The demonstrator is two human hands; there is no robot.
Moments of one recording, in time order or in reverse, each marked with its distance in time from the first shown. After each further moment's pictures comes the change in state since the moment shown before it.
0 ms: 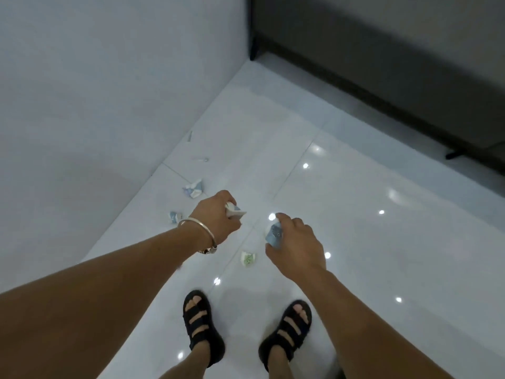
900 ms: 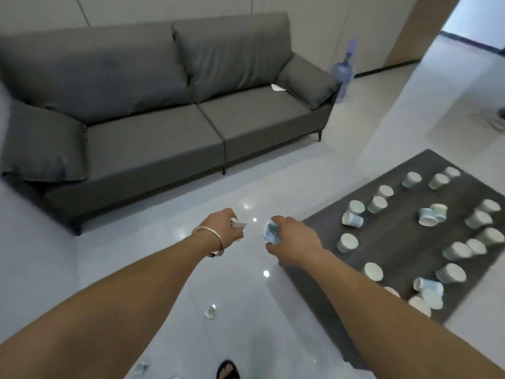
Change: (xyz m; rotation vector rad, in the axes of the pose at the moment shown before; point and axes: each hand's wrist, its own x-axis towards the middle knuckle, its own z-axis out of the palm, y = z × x) left_hand -0.311 0.188 -0.111 0.532 -0.378 0.990; right_hand -0.435 -0.161 -0.157 0.212 0.578 0.779
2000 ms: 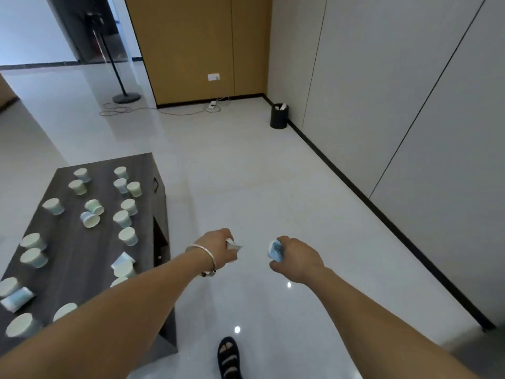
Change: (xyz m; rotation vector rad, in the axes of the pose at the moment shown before) left_hand -0.400 0.542 0.459 0.503 -0.651 1.205; right_hand -0.707 0.420 0.036 0.451 0.470 1.262
